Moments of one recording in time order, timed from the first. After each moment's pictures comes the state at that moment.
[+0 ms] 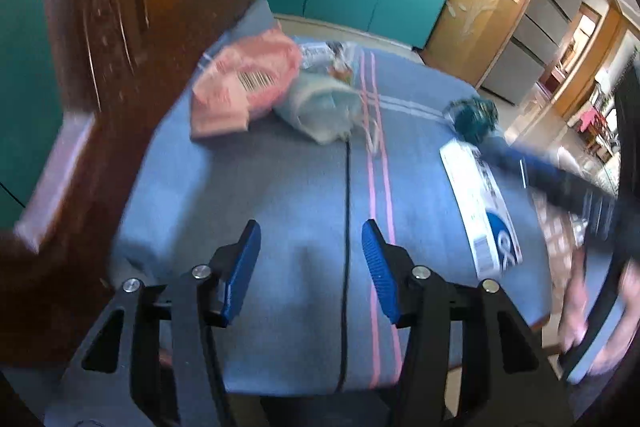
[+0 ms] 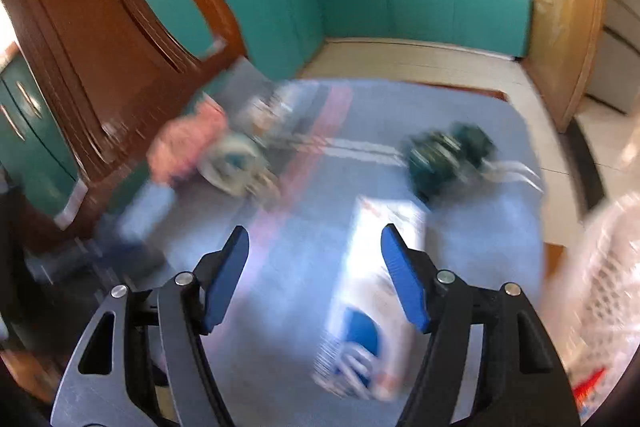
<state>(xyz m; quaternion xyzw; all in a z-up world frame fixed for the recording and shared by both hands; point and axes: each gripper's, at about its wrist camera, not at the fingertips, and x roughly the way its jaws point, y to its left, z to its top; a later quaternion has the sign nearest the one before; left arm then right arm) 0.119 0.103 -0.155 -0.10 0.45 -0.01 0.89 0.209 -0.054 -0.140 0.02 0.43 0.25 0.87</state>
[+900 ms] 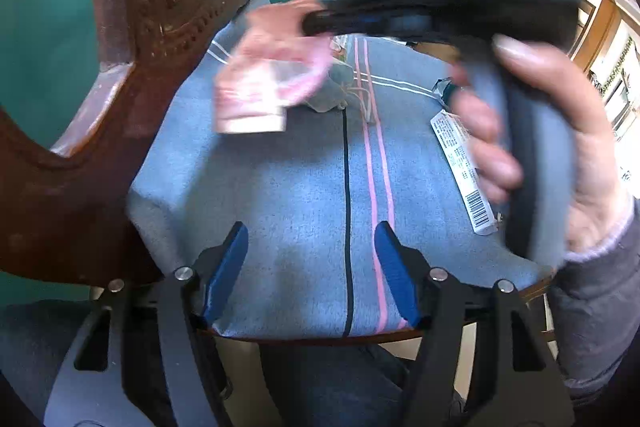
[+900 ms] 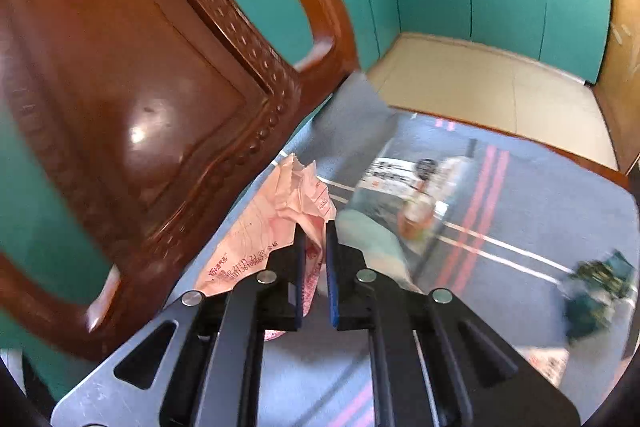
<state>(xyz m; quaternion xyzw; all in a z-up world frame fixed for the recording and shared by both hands) 0.087 0.105 -0.153 -0.09 0.44 -0.02 0.89 0.270 0.056 -0.135 -0.01 0.44 0.33 0.84</state>
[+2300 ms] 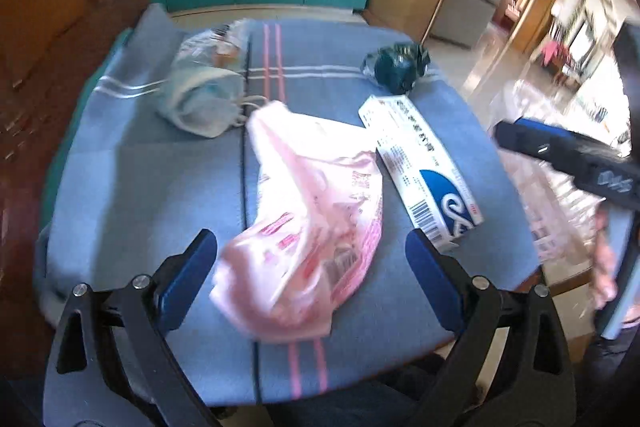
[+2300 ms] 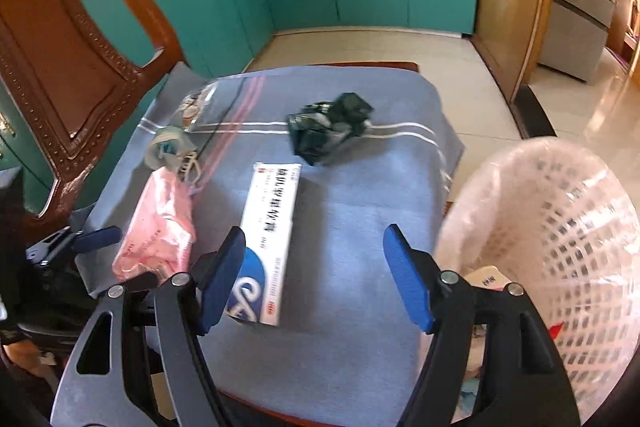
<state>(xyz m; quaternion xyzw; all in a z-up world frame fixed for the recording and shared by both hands) 0.152 0.038 -0.167 -0.01 0.48 -0.10 0.87 0.183 -0.151 -0.133 0.03 0.46 0.15 0.88</state>
